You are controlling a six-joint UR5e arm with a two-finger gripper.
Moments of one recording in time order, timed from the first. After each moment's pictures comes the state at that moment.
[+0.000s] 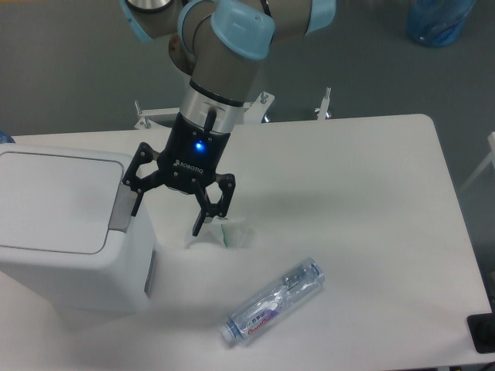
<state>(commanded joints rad) 2.37 -1.71 -1.70 -0.84 0.96 0.30</state>
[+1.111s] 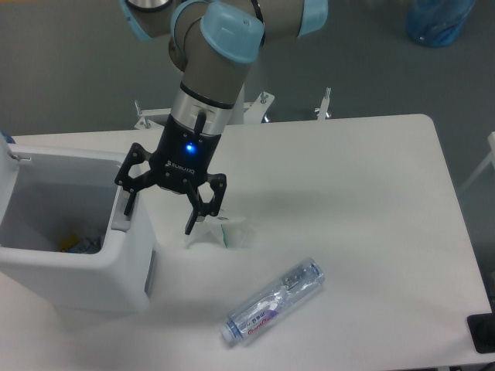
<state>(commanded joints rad) 2.36 -1.71 -1.69 -0.84 0.98 0.30</state>
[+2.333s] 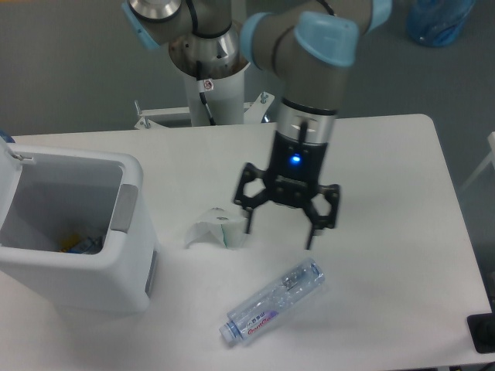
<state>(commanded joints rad) 2.62 -1.88 -1.57 -0.82 1.14 0.89</state>
